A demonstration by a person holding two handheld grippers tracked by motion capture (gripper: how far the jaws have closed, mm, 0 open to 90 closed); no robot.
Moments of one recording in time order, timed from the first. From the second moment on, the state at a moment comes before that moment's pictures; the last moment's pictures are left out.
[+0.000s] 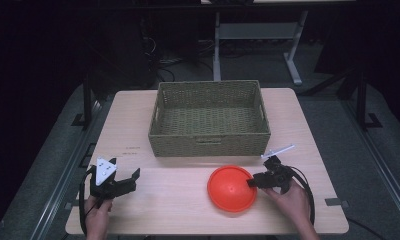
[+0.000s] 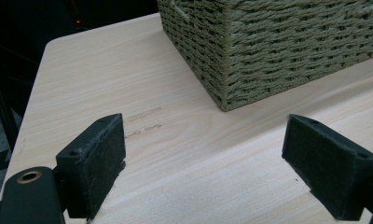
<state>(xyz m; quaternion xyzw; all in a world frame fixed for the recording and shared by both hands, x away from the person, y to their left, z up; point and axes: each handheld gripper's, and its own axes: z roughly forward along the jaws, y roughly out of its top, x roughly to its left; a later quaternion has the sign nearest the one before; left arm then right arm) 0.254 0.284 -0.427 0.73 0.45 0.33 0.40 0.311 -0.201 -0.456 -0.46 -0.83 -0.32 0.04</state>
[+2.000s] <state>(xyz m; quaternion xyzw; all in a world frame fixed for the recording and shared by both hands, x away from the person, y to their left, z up) 0.253 0.291 -0.426 0.71 0.47 0.33 0.41 0.300 -0.193 -0.346 -0.39 -0.84 -0.39 -0.01</state>
